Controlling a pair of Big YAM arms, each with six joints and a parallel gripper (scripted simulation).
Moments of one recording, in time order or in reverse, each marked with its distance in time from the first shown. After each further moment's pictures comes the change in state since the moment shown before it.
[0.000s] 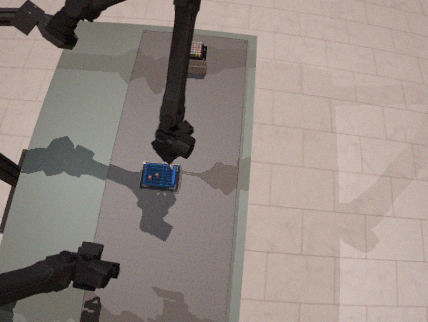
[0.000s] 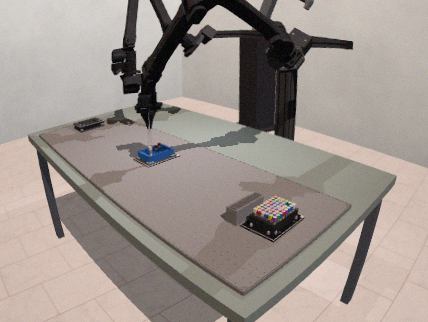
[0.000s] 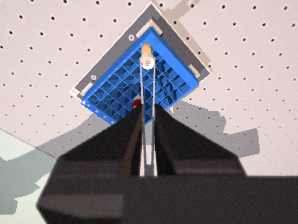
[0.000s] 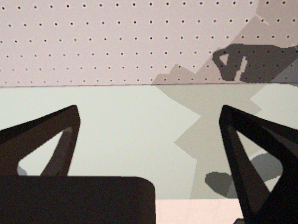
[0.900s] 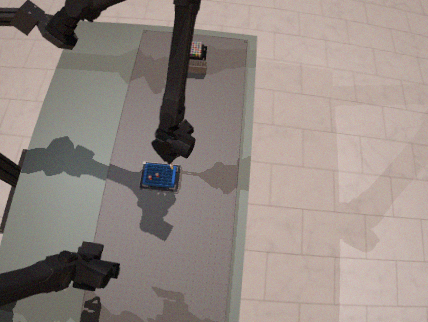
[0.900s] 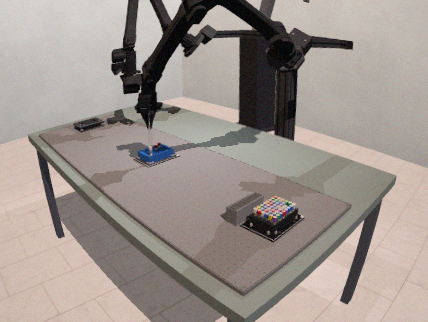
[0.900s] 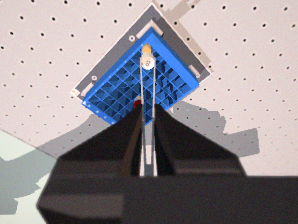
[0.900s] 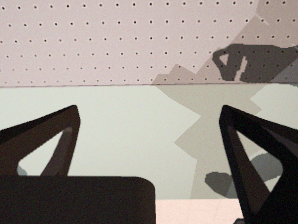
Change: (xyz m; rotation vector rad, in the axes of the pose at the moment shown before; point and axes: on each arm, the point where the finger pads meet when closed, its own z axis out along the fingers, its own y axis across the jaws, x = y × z) left arm -0.001 0.001 0.000 0.001 0.000 0.000; right arm 0.000 0.000 0.000 0.000 0.000 0.000
